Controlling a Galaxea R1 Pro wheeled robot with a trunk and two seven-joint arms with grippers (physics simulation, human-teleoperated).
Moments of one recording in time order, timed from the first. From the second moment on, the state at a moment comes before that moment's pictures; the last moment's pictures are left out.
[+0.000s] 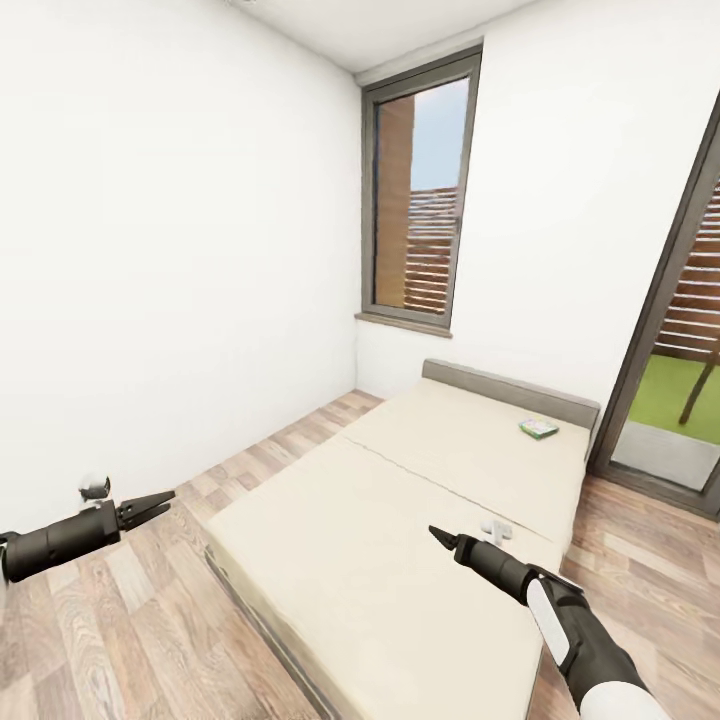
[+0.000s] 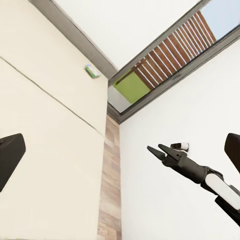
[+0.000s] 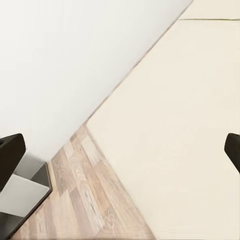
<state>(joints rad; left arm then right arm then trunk) -0.53 0.31 0.64 -1.07 -0.19 0.92 -1.56 -0.49 -0.04 -0.22 -0.78 -0.25 0.36 0.65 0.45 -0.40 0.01</state>
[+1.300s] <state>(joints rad) -0.53 0.30 0.64 -1.07 -0.19 0.92 -1.56 -0.49 -0.04 -0.22 -0.78 -0.25 0.35 0.67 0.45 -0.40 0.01</state>
